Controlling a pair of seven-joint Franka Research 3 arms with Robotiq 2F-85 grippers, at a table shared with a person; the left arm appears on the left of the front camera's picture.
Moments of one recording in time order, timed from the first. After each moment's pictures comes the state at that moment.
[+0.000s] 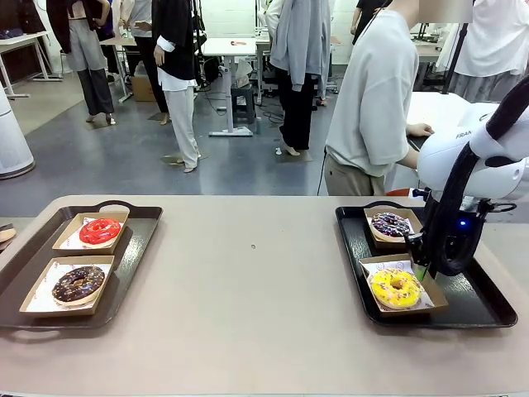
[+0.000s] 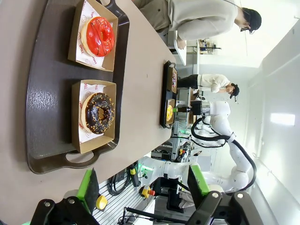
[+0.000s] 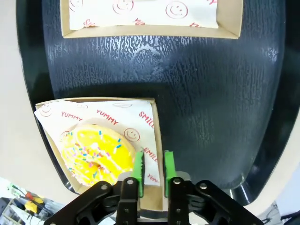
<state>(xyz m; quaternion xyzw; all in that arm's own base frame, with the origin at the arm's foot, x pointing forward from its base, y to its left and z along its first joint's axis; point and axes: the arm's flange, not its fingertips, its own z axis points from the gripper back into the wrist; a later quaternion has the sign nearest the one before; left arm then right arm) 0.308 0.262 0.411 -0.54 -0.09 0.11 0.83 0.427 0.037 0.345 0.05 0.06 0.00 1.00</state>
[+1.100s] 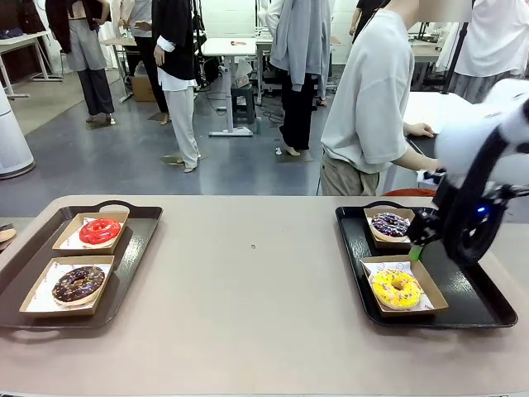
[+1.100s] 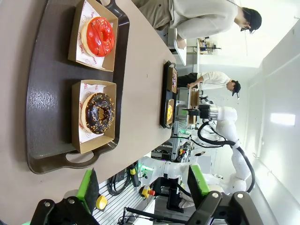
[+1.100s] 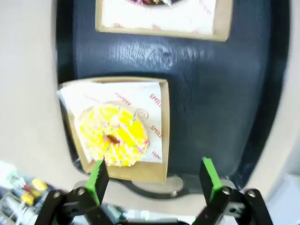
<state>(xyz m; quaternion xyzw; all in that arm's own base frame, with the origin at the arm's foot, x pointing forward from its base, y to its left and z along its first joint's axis) 0.308 0.262 0.410 -0.54 -0.09 0.11 0.83 0.404 0.024 0.398 0.08 0.00 0.04 1.00</state>
